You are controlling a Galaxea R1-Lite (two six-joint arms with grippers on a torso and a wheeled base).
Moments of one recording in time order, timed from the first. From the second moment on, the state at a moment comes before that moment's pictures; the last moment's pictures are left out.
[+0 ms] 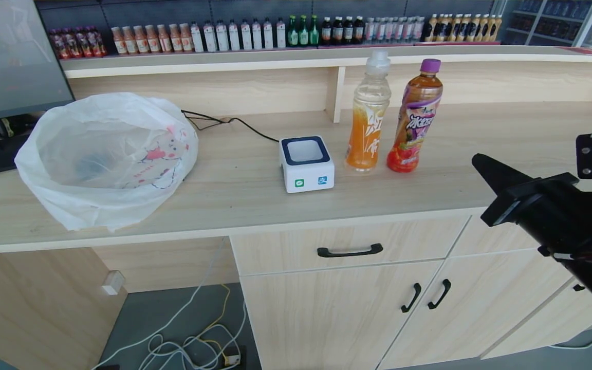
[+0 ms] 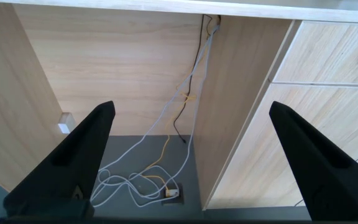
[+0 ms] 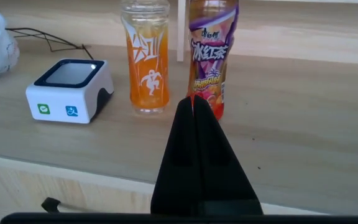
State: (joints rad) left arm 0.00 0.00 0.00 0.00 0.00 -0.01; right arm 0.30 1.58 -0.41 -1.44 0.00 -0.09
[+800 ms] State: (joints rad) left arm 0.00 0.00 0.00 0.00 0.00 -0.01; right arm 0.55 1.87 -0.89 -1.28 -0.18 -0.09
